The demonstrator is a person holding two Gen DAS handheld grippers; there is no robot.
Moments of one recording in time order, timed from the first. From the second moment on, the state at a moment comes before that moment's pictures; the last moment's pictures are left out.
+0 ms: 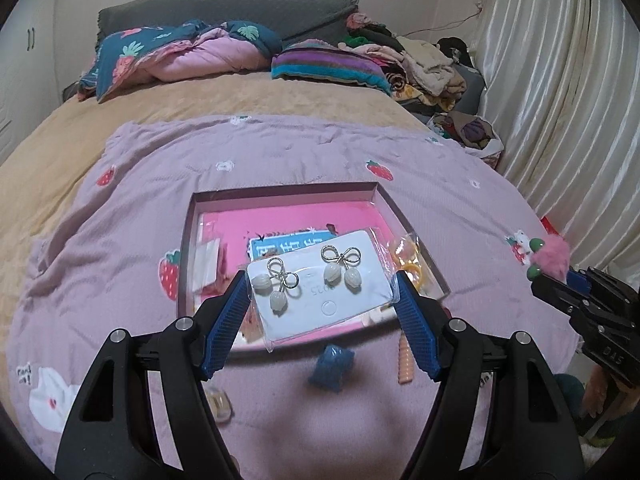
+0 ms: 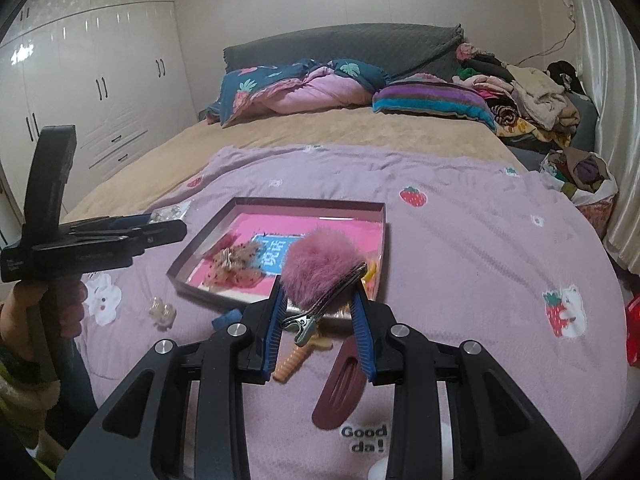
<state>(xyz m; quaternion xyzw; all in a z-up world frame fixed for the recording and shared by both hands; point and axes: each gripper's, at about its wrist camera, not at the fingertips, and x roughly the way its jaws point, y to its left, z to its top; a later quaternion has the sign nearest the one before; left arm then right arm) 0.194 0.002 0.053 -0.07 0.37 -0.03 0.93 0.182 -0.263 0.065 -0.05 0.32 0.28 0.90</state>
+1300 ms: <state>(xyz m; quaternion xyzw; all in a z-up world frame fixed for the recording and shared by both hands) 0.271 -0.010 -0.019 -0.07 0.44 -0.05 0.89 0.303 -0.222 0.032 -0.05 0.37 0.28 0.89</state>
